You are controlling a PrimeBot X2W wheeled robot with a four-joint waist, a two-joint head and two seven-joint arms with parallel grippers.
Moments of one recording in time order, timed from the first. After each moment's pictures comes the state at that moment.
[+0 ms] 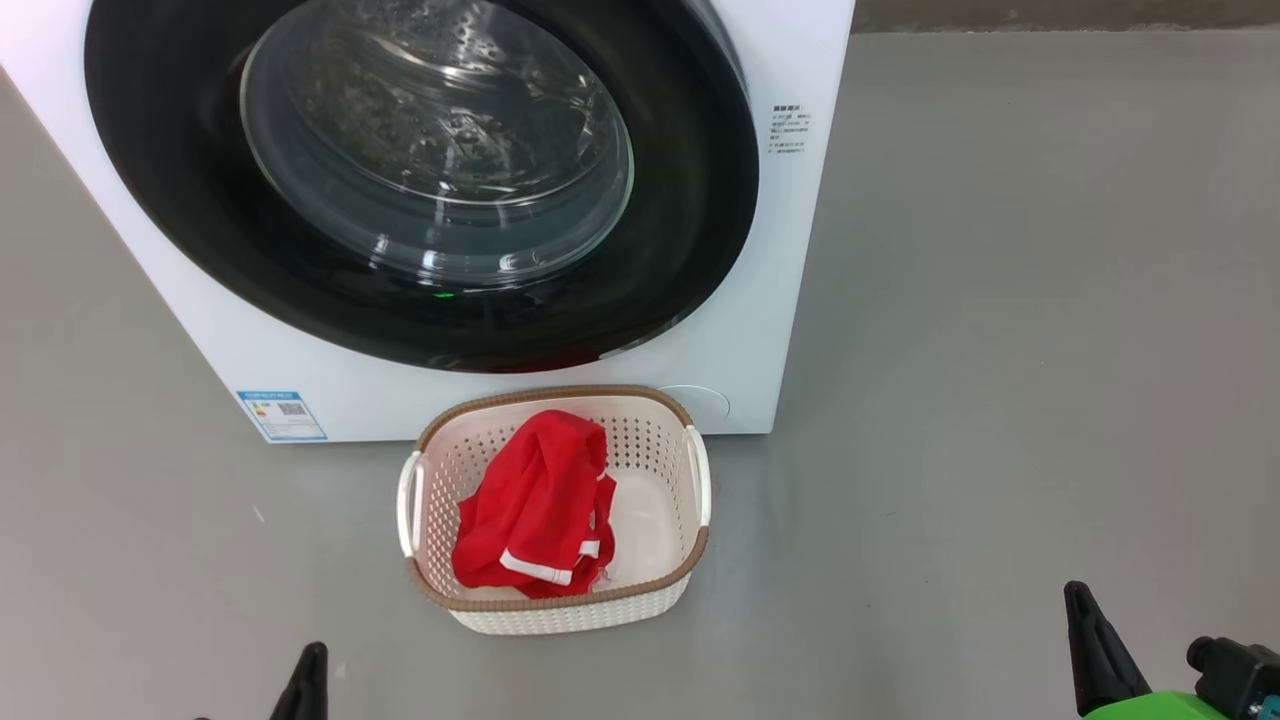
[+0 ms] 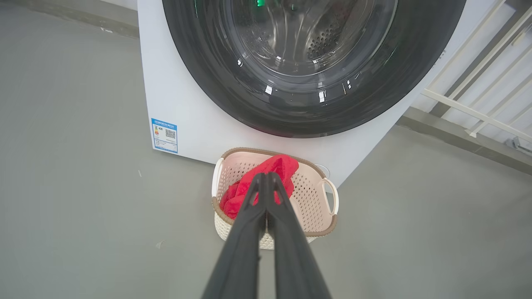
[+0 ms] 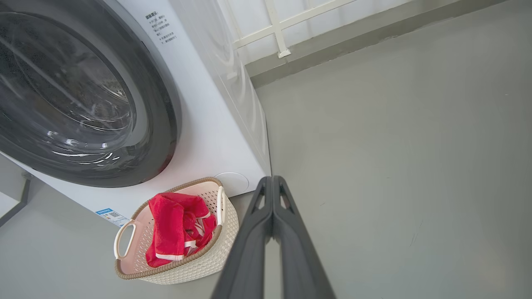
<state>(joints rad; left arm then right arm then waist) 0.05 0.08 0.03 0.33 -0.44 -0.12 -0.20 0.06 -0.02 -0.15 0.39 0.47 0.13 -0.21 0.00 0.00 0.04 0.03</state>
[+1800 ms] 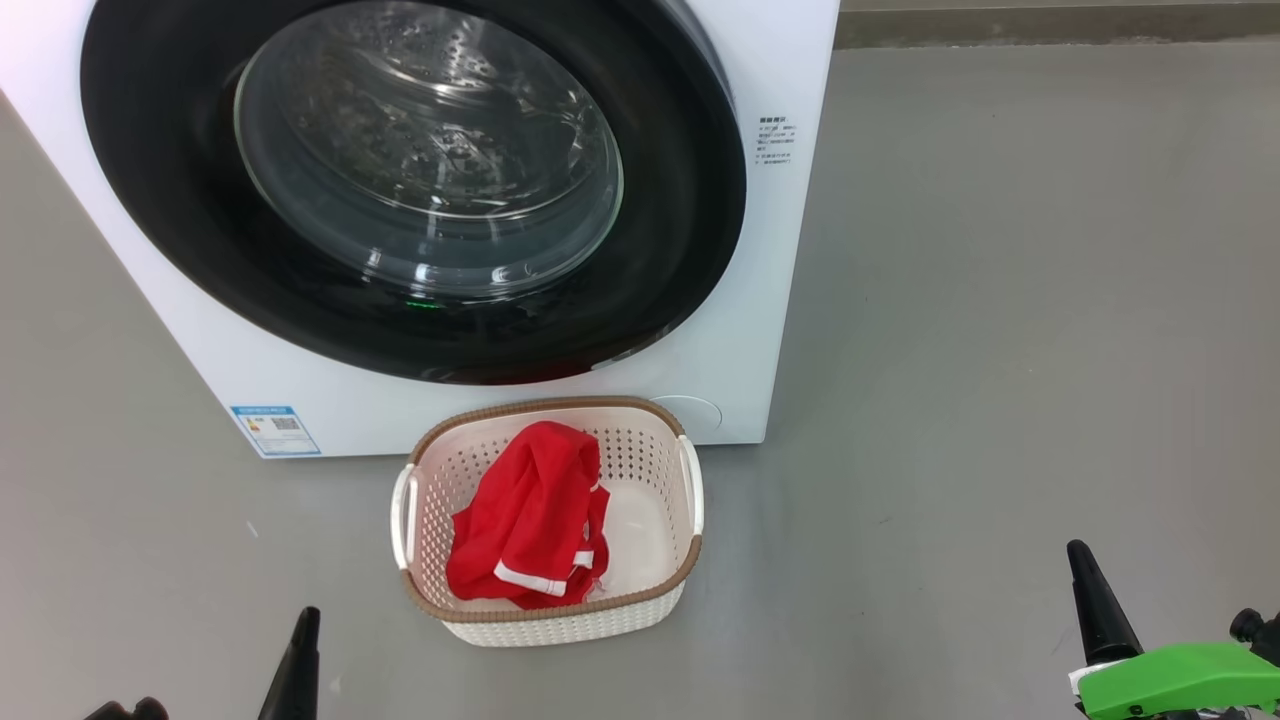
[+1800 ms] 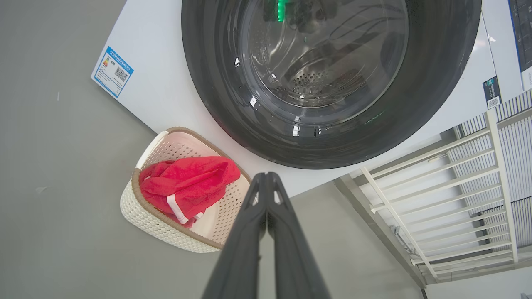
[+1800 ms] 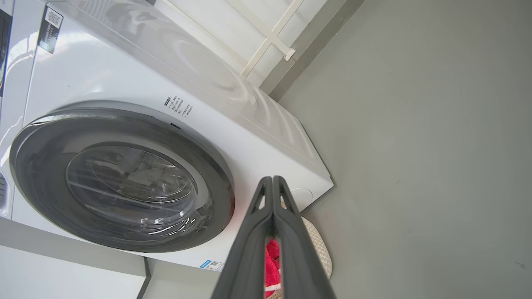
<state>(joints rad) -0.01 0.06 0.05 0.30 -1.02 -0.12 -0.04 0.01 -0.02 -0.14 0.33 1.03 0.13 -0.05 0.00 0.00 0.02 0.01</state>
